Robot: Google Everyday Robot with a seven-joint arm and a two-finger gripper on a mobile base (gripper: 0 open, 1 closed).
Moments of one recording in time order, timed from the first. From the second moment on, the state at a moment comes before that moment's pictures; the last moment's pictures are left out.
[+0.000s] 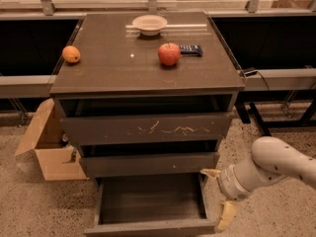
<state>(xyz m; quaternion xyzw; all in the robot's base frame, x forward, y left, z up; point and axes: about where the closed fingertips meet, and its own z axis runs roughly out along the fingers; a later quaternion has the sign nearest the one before) 0.416 -0.175 0.548 -0.68 0.67 0.21 0.19</state>
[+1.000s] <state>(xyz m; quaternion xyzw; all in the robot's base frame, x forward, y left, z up) 0.404 -0.155 0.463 -0.66 0.67 0.28 0.18</state>
